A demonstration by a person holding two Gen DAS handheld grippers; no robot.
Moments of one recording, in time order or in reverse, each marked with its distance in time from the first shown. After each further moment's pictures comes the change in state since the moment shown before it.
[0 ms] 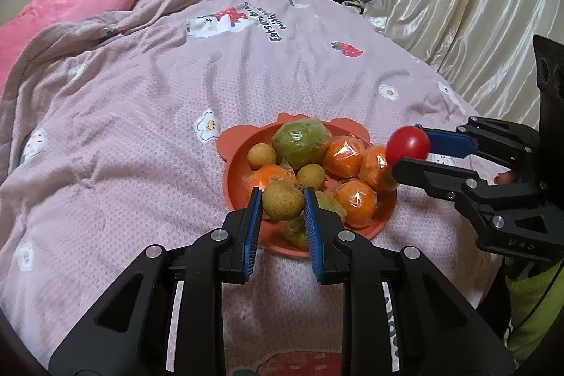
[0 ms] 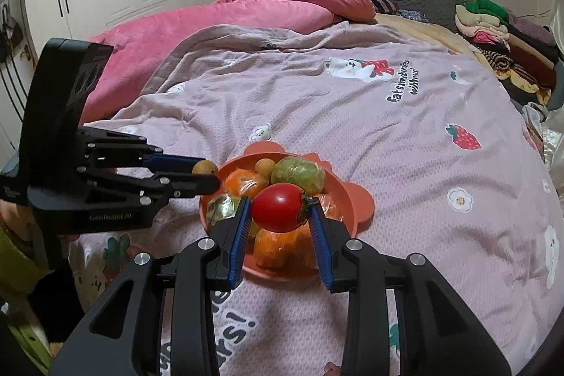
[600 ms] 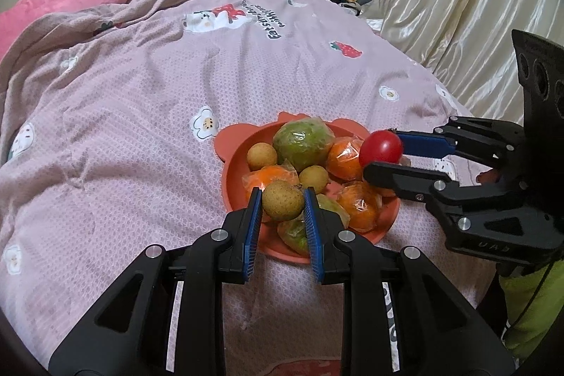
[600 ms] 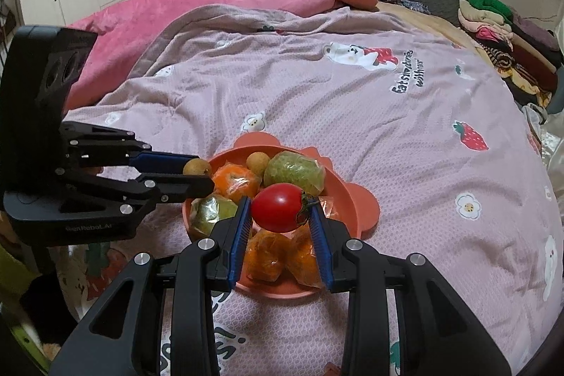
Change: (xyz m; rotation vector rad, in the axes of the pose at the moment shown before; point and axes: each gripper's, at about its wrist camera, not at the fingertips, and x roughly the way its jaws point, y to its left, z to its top) left arm 0.009 0.009 0.000 -0.018 -0.001 -0.038; right arm 0.030 0.001 0.007 -0.027 0.076 -0.025
